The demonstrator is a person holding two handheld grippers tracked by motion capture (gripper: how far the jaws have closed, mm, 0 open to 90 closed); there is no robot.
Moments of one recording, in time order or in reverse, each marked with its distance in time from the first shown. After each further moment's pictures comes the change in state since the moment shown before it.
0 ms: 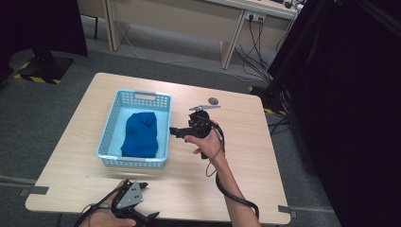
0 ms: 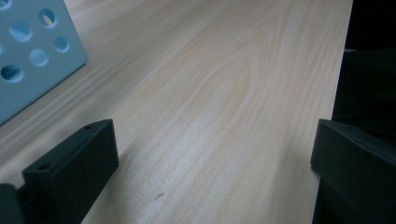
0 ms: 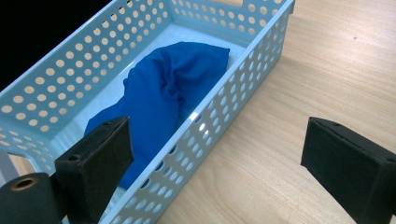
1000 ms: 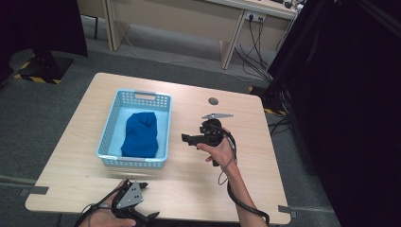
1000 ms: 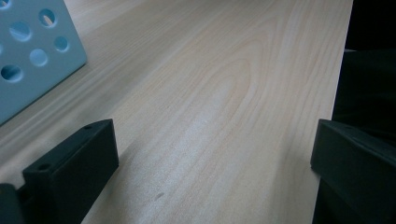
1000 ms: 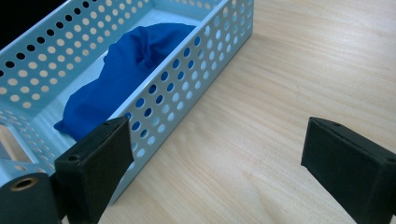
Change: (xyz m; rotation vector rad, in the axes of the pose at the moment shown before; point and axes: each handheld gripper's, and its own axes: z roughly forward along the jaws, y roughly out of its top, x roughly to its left) left arm 0.000 0.000 0.000 -0.003 -0.010 0.000; right arm -0.023 -0.031 -0.023 -0.008 -0.026 0.007
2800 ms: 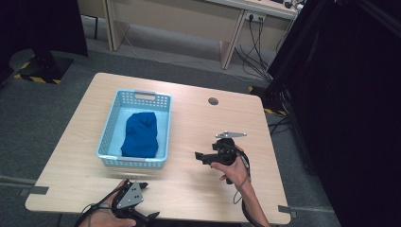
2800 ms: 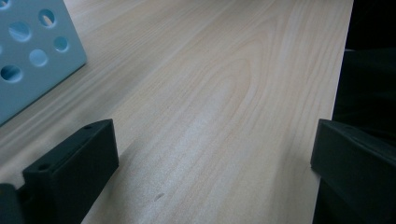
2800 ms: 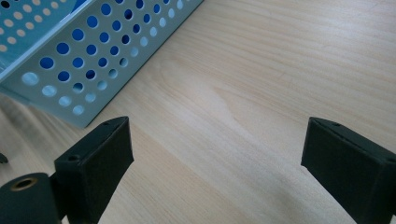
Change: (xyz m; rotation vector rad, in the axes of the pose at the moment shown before) left arm 0.000 0.000 0.000 0.006 0.012 0.002; right arm -0.023 -0.062 -0.025 0.038 -0.021 0.013
